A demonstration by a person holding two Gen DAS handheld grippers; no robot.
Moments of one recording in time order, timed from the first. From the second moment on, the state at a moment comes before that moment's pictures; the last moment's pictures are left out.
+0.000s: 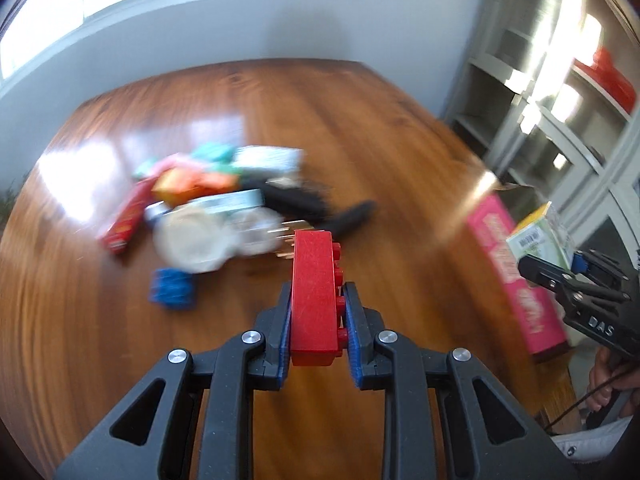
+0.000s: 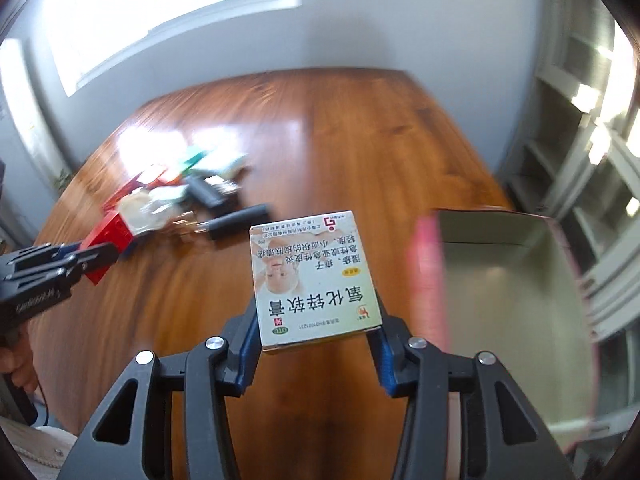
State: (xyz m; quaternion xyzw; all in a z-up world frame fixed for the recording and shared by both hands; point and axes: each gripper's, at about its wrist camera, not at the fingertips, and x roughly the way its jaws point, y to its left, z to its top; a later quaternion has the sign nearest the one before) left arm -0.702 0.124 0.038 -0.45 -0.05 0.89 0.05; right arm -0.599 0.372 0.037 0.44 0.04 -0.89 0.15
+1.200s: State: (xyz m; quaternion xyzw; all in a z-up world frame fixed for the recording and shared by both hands) left arm -0.324 0.381 0.100 -0.43 0.06 0.87 0.24; right arm -0.556 0.530 0.020 0.46 -0.02 -0.88 0.07
